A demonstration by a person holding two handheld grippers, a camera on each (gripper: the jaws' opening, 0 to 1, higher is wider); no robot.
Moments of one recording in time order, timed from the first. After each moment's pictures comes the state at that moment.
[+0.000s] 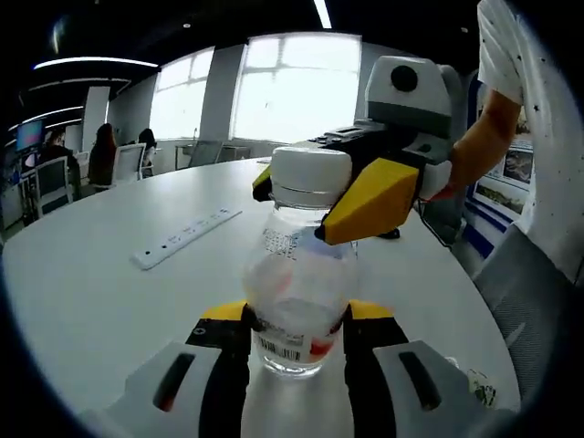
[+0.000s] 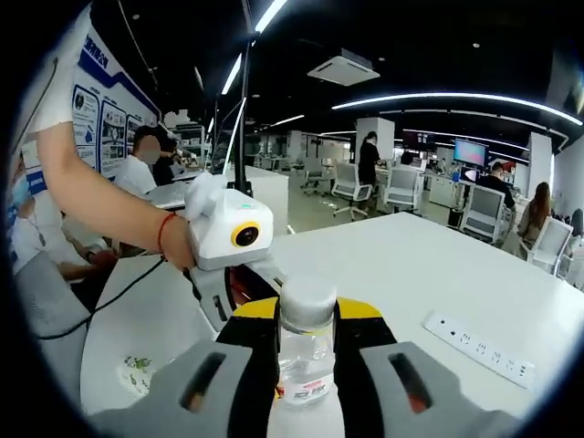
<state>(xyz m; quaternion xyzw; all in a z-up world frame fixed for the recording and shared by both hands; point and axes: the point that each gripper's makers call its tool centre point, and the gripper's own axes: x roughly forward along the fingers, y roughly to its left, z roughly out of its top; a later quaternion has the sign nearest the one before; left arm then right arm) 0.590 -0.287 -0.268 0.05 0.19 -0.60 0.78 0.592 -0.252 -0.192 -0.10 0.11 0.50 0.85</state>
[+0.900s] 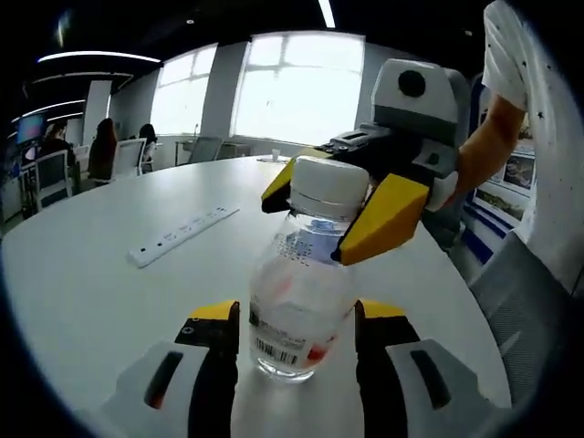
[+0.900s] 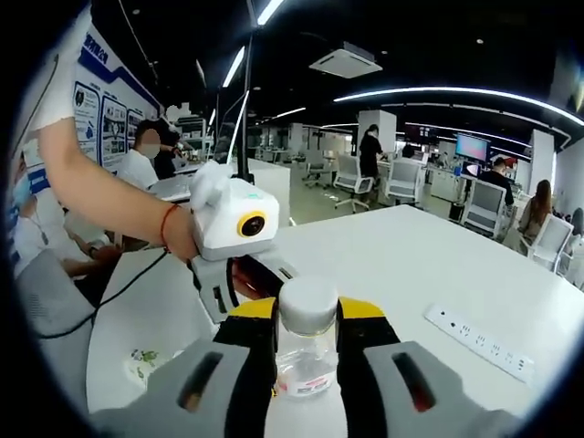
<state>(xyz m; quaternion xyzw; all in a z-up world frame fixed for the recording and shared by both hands) 0.584 -0.295 -0.263 0.04 0.20 -0.60 0.78 0.586 -0.259 -0.194 -0.10 0.13 0.50 0.85</state>
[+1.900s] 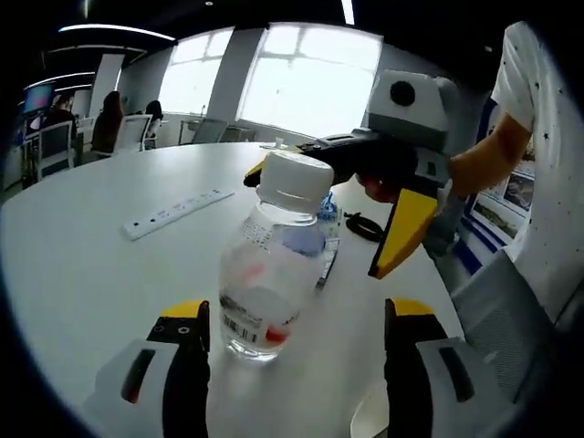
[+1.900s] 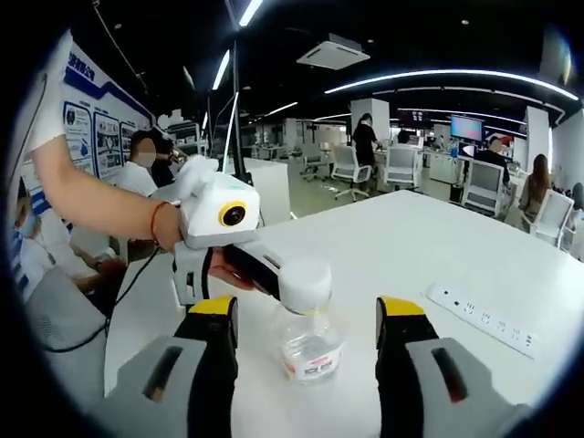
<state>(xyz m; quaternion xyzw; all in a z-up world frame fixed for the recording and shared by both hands) 0.558 -0.291 -0.257 0.01 0.25 -0.59 0.77 0.579 -0.276 -0.194 -0.07 0.17 0.49 0.85</state>
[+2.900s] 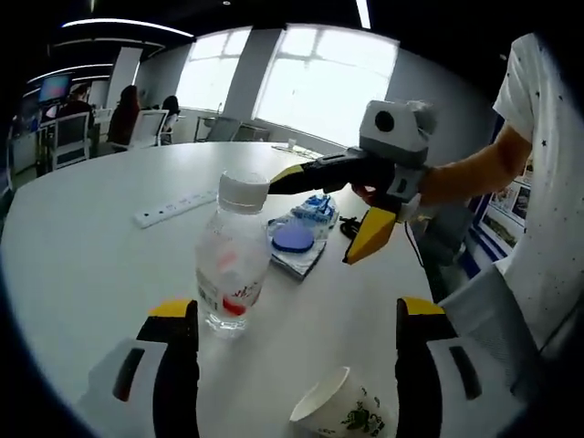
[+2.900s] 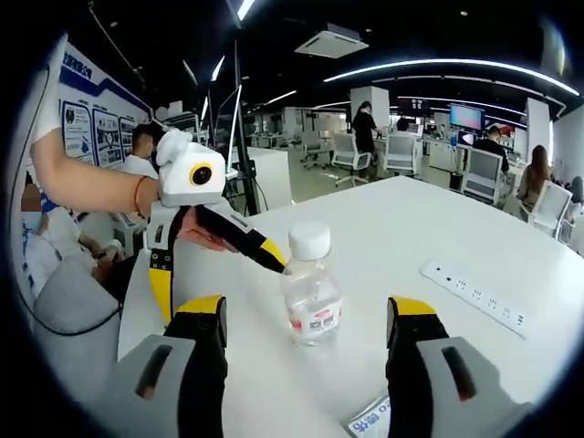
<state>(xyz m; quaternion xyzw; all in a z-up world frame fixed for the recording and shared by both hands) 0.515 -0.273 -0.231 0.00 0.27 -0.55 0.79 0.548 -0.311 -0.200 -0.08 0.20 0.49 0.84</state>
